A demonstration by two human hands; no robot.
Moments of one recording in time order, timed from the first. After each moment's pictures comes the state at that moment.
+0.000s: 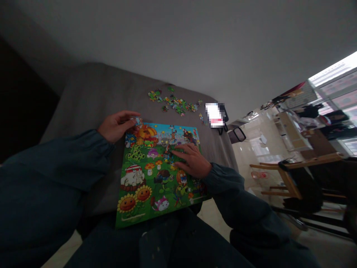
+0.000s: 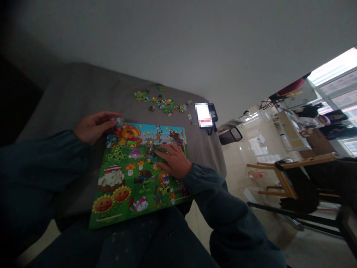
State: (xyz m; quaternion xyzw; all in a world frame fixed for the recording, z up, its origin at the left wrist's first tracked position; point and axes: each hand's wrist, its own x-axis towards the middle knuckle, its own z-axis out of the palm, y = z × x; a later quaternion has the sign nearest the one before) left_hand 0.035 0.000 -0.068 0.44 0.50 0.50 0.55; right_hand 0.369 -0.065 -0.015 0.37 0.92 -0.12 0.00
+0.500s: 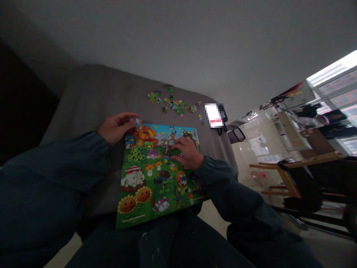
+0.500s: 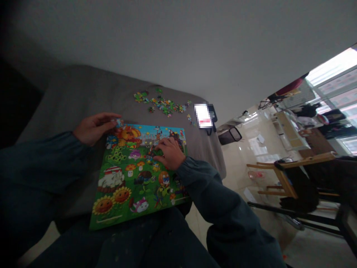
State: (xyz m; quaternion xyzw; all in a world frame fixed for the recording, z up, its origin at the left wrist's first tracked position) left_hand 0.035 0.000 -0.071 0.46 0.48 0.51 0.54; right_hand 0.346 -0.040 -0.019 0.43 0.89 -0.15 -0.03
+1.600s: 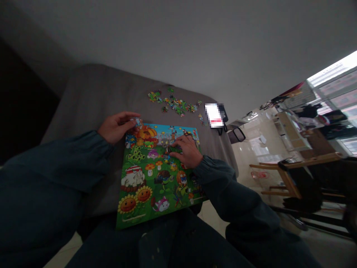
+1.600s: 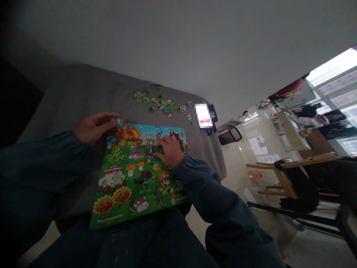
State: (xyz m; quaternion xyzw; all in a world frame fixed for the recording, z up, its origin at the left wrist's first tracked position) left_hand 0.038 -0.001 -0.064 0.45 0.50 0.51 0.54; right_hand 0.341 -0.037 -0.021 0.48 0.86 -0.15 -0.06
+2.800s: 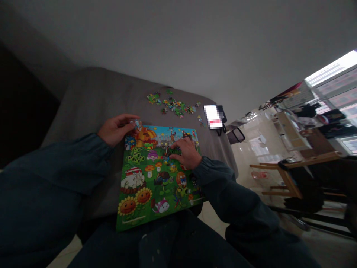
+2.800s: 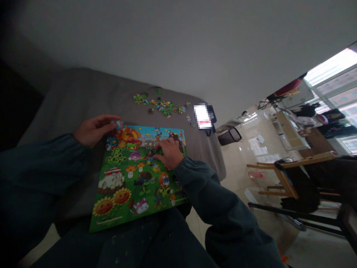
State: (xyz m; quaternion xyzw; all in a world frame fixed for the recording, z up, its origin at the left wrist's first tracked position) left_hand 0.034 0.000 -0.067 0.46 0.49 0.50 0.54; right_hand 0.337 -0.040 -0.017 0.50 0.85 -0.17 -0.05
